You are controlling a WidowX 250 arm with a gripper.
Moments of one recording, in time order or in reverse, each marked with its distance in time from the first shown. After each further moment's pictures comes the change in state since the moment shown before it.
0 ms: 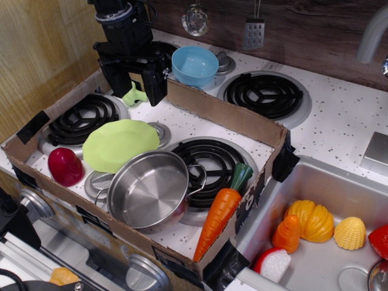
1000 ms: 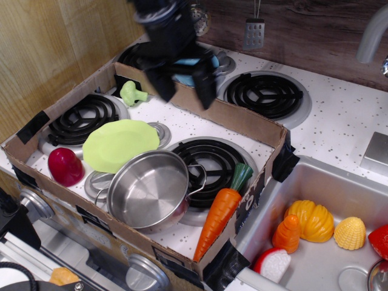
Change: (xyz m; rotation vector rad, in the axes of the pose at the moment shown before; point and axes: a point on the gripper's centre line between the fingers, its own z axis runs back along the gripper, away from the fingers) arm -0.001 -0.081 0.024 -0.097 -0.127 0.003
